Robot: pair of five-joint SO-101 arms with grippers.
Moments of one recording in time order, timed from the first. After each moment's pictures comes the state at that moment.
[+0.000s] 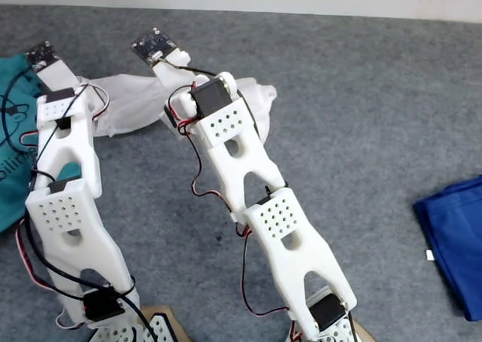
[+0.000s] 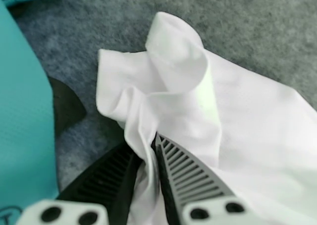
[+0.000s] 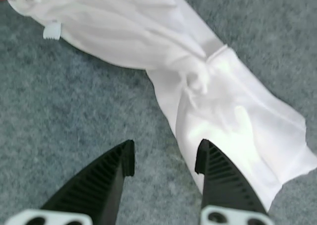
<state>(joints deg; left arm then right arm) -22.6 42.9 -21.8 48.7 21.2 -36.7 61.7 -94.2 98.9 12.6</state>
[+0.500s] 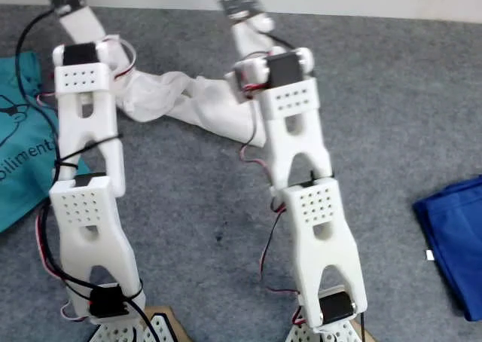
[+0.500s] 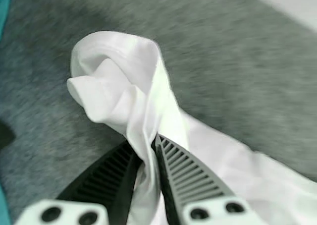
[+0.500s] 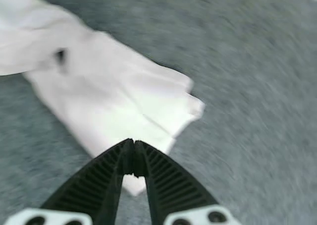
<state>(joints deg) -12.8 43.1 -55.4 72.5 21.2 -17.8 56.5 -94.3 100.3 9.4</state>
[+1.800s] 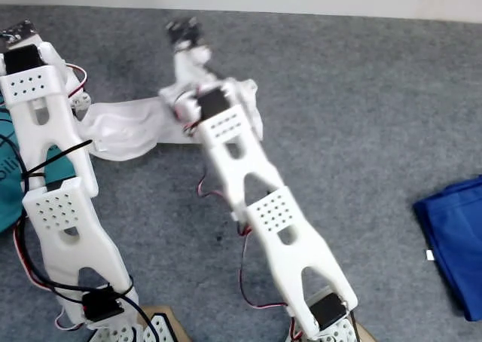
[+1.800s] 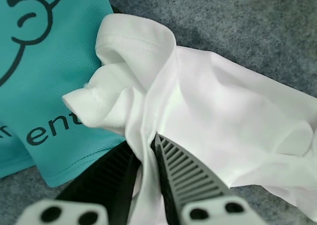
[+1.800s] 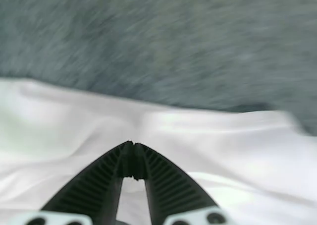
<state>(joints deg) -25.9 44.5 -58.6 100.4 17.4 -35.4 74.7 -94.3 73.4 -8.8</state>
